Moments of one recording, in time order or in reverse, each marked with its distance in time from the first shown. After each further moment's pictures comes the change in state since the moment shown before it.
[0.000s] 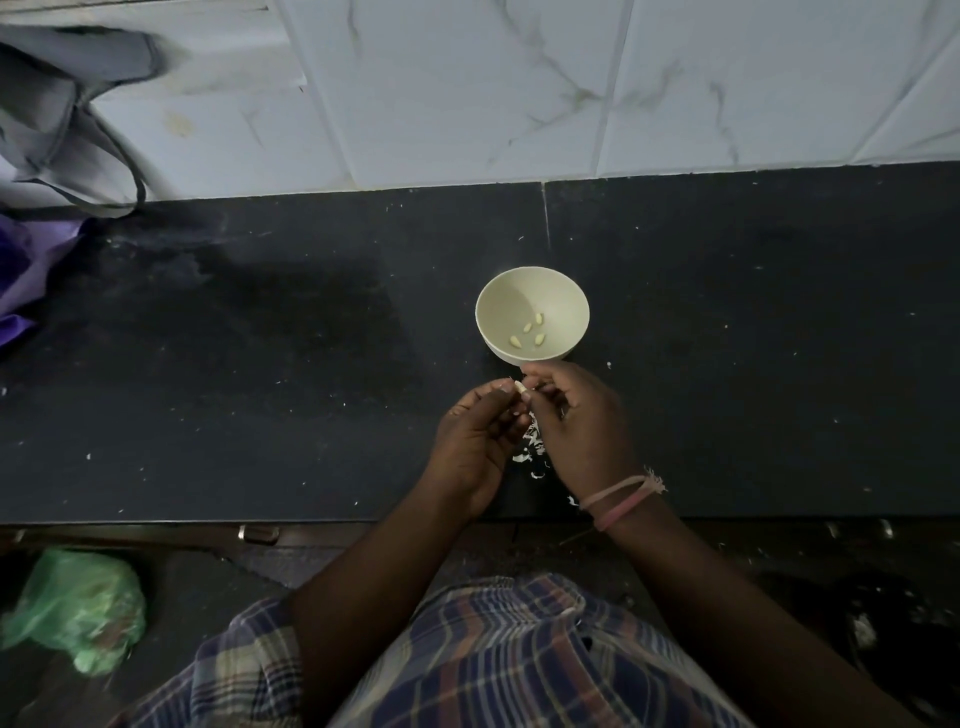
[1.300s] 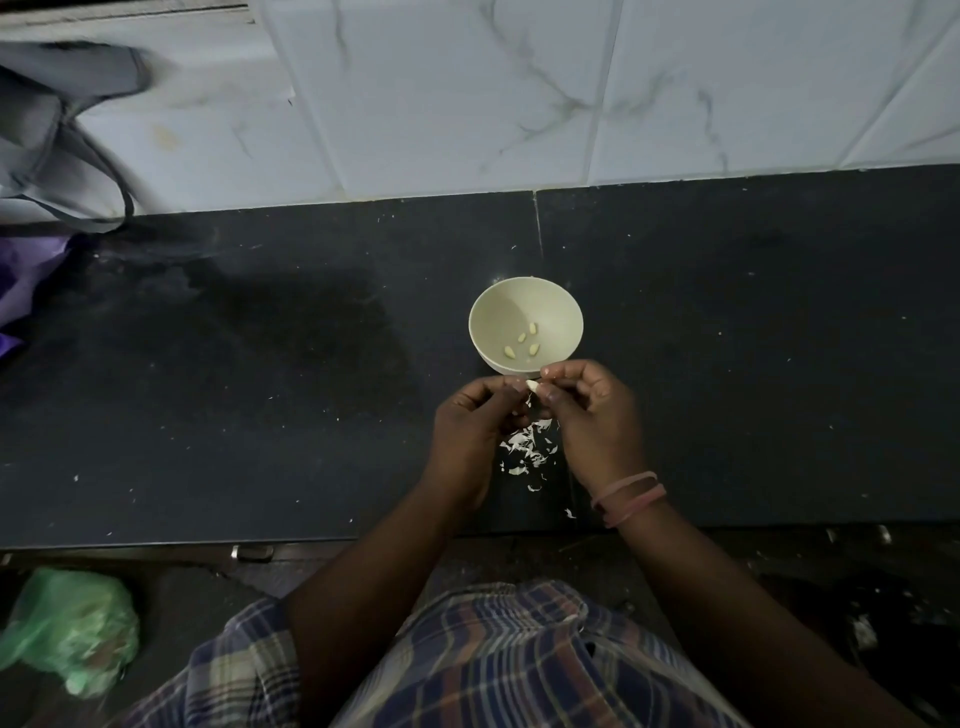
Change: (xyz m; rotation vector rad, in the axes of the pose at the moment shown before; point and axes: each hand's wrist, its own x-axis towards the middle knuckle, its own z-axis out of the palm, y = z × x) left_hand 0.010 0.007 0.011 0.340 -0.046 0.210; right_hand 0.014 0.003 -0.001 0.490 0.099 0.424
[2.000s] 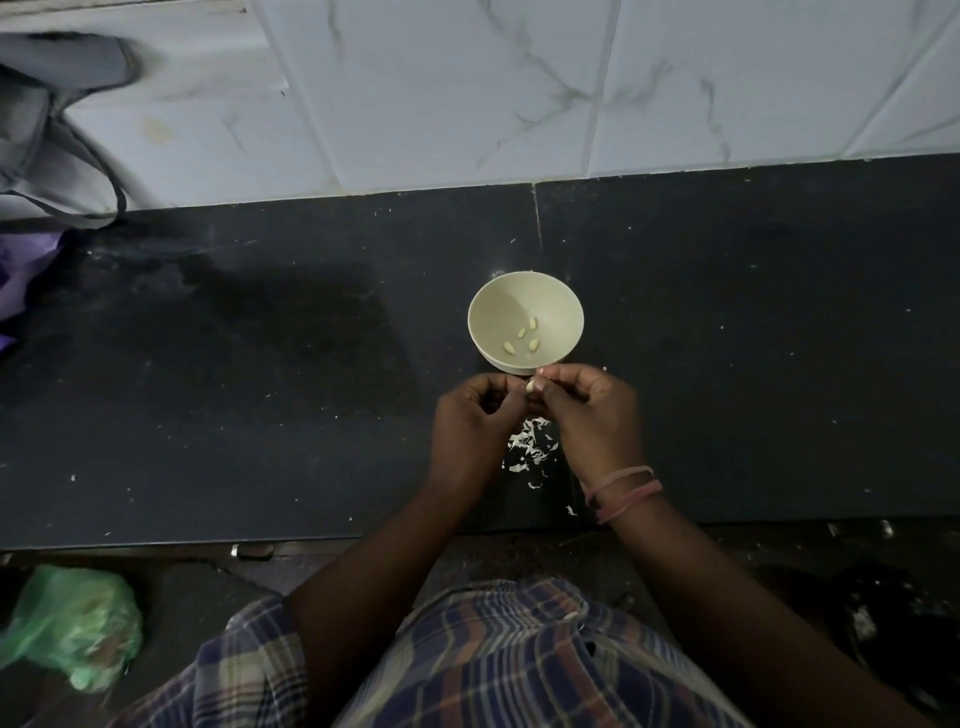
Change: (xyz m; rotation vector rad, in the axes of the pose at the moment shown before) left_hand -0.001 0.004 -0.001 0.511 0.078 0.198; right_hand -0.001 -0.003 0.009 0.135 0.069 0.116
